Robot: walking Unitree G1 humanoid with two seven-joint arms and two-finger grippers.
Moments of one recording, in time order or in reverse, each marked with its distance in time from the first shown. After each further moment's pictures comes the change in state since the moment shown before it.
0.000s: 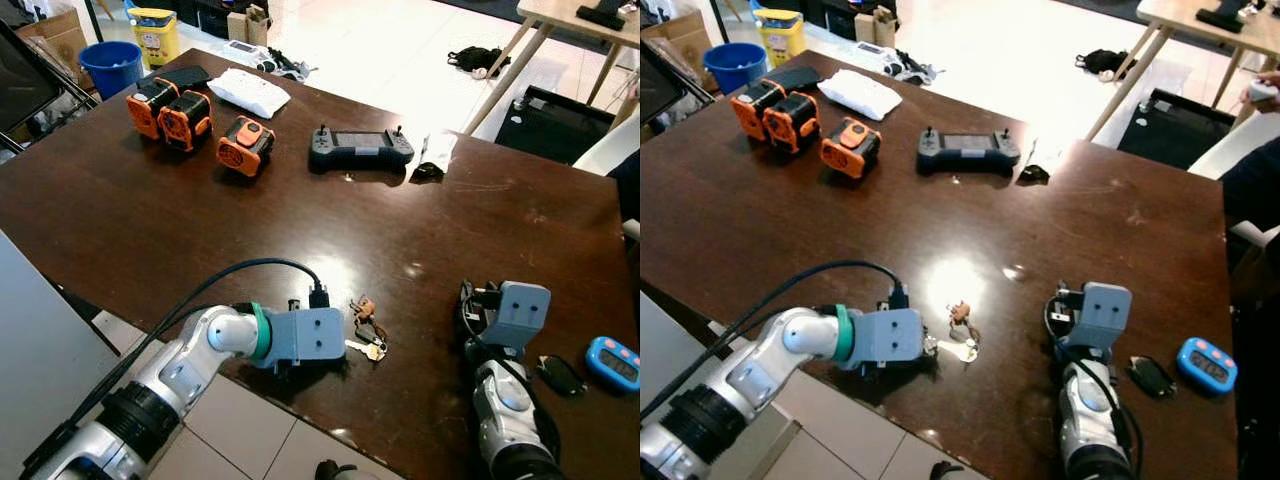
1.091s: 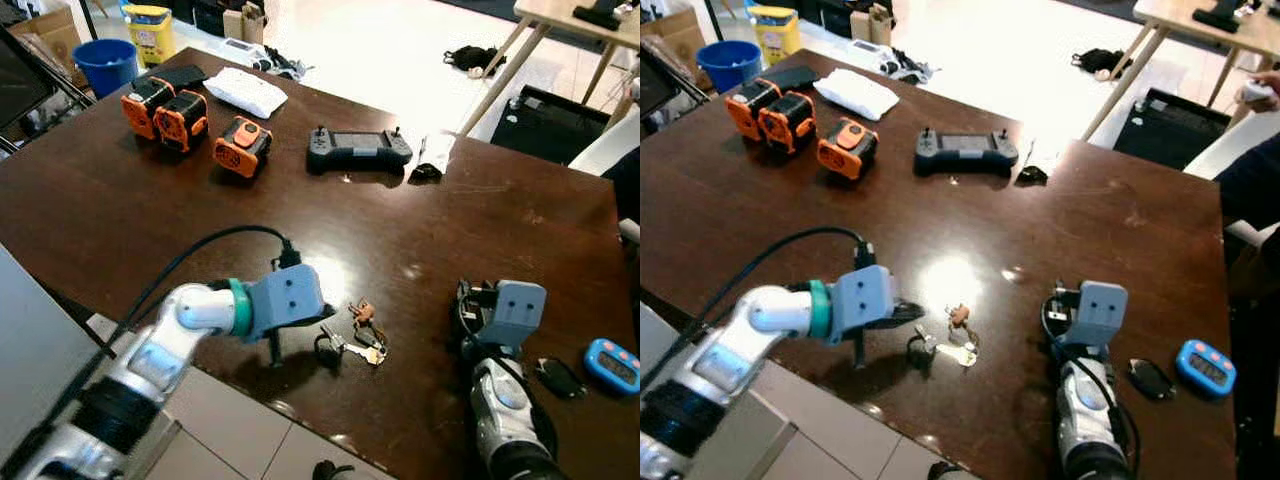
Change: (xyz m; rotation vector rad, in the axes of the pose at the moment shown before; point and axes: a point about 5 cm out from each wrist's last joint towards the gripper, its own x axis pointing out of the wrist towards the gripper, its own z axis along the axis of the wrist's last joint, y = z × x) left arm -0.052 0.015 -0.006 -0.097 -0.081 0.066; right arm 0.002 0.003 0.000 -0.007 0.001 0.019
